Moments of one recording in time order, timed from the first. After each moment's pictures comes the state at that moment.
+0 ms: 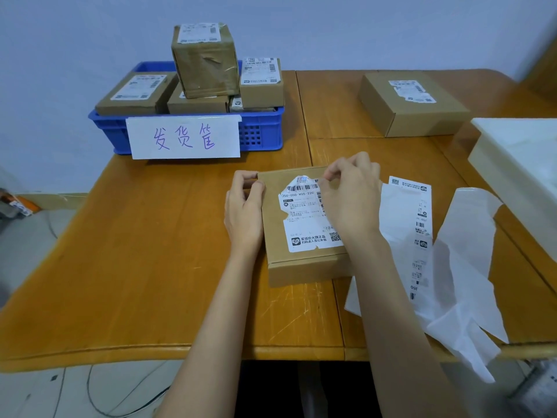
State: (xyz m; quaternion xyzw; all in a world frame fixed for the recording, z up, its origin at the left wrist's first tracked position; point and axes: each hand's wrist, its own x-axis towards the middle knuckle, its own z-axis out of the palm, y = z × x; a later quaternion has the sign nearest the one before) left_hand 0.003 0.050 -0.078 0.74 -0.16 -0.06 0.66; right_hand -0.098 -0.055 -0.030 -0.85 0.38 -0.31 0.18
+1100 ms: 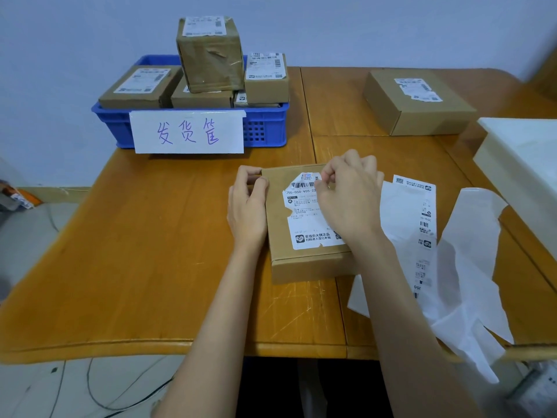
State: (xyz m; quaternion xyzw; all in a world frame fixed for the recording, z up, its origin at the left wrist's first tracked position) left_hand 0.001 0.051 -0.075 0.74 -0.17 -0.06 0.65; right_hand -0.100 -0.049 -0.029 -0.89 0.32 -0.29 0.14
